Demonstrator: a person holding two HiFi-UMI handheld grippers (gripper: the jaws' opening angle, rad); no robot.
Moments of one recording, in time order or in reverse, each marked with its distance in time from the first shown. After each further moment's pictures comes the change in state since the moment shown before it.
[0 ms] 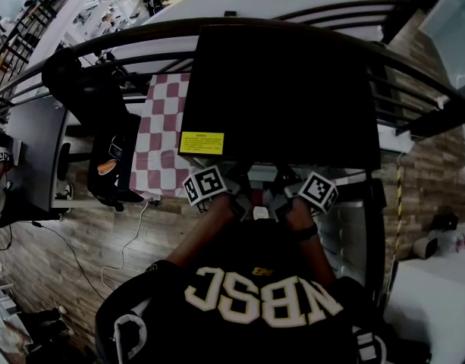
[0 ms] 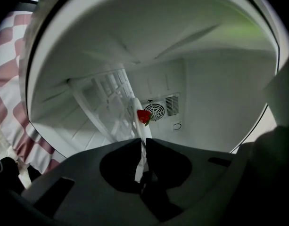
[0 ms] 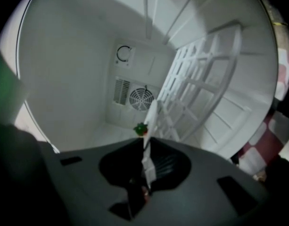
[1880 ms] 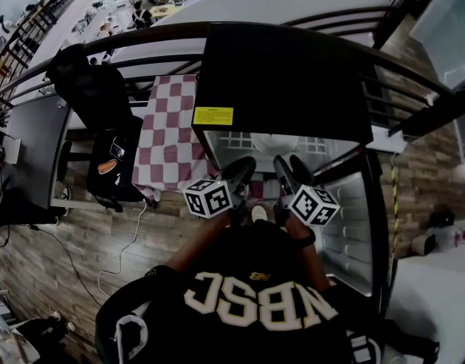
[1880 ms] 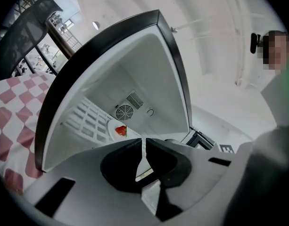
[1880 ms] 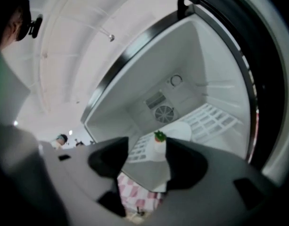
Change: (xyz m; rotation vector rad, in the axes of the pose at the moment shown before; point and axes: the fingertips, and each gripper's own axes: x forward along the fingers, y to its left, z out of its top) left arm -0.064 -0.051 -0.032 0.570 -0.003 -0.099; right arm -0.069 0.050 -0.019 -0.645 -0.154 -0.118
